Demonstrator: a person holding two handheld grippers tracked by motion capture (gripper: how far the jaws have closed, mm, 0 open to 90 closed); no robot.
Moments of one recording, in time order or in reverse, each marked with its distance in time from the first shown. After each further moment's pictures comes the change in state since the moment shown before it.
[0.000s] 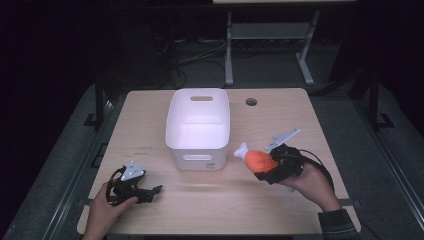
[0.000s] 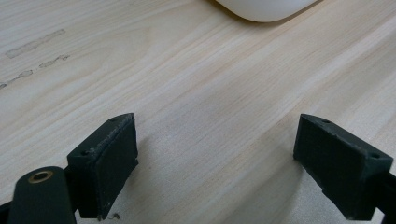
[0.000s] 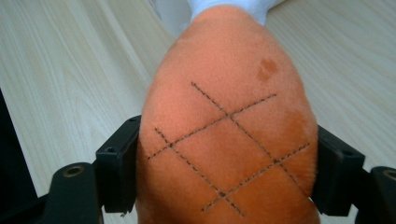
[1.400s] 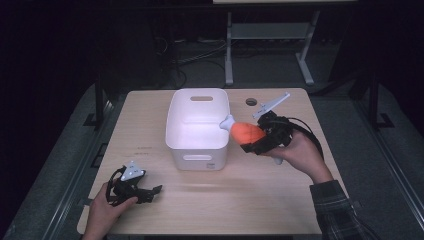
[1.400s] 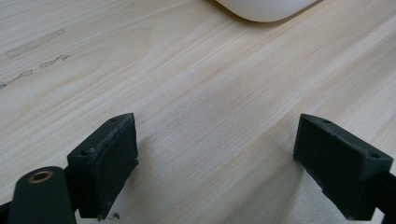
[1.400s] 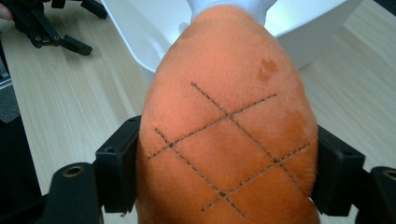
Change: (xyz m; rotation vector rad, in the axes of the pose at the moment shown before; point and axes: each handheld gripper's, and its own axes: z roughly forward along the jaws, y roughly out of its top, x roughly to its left) left arm 0.000 0.000 0.000 0.003 0.000 0.003; right arm -0.008 0.084 -0.027 -0.066 0.011 -0.032
